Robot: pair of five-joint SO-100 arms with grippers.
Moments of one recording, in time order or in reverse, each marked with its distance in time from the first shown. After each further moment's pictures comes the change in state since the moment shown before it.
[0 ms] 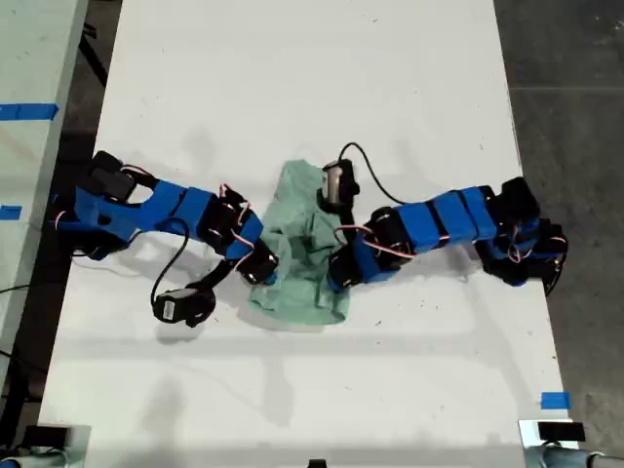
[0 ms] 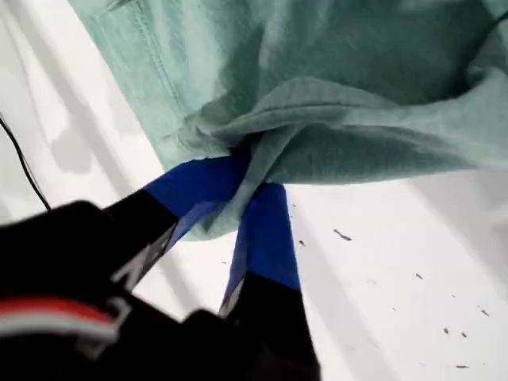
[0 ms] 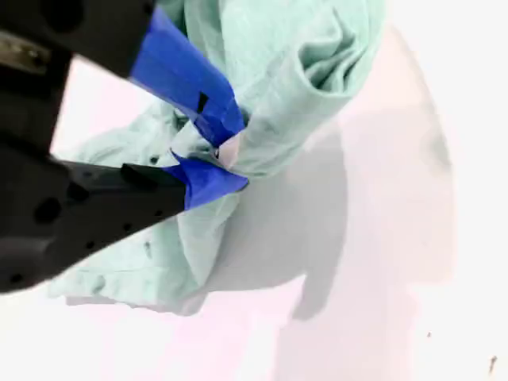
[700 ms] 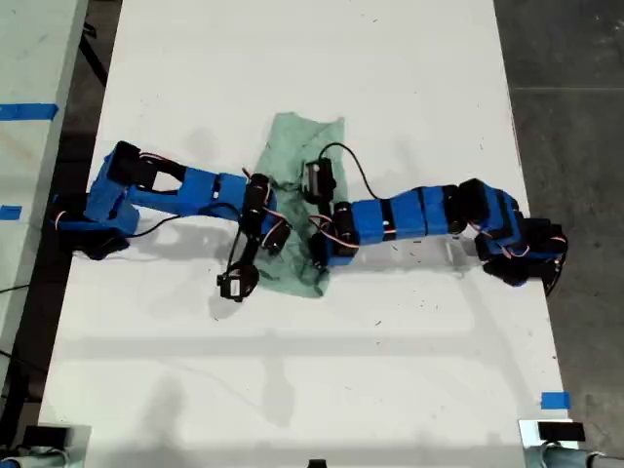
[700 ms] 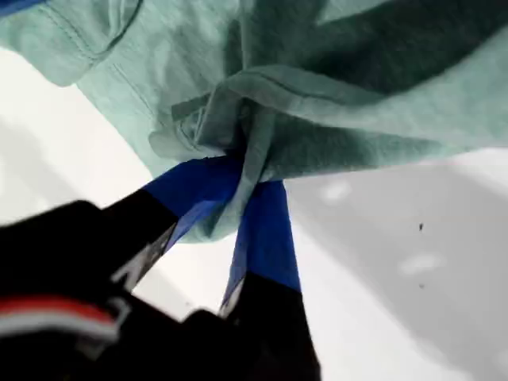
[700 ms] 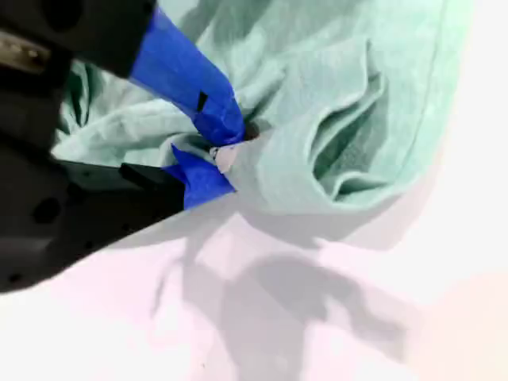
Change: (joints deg) arm 0 -11.1 -9.0 8.6 -6.4 -5.8; arm 1 9.1 -19.2 -2.3 -7.3 -2.1
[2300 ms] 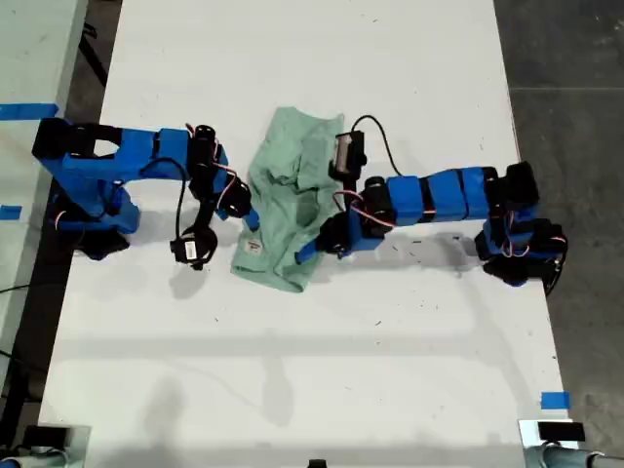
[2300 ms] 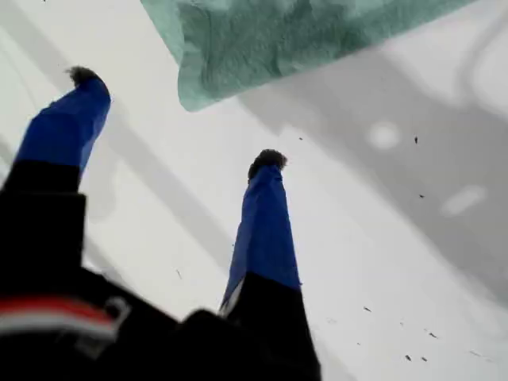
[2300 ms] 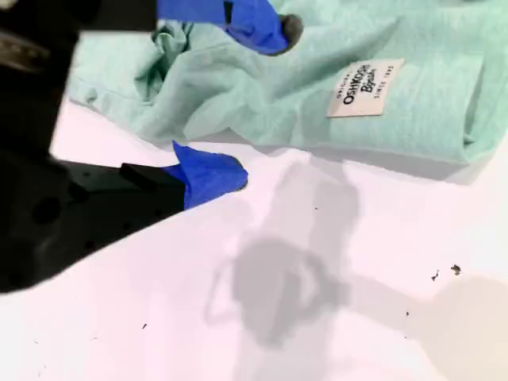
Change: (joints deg) arm 0 -8.4 34.0 34.5 3.8 -0.9; arm 1 1.8 19.3 12.6 1.9 4.3
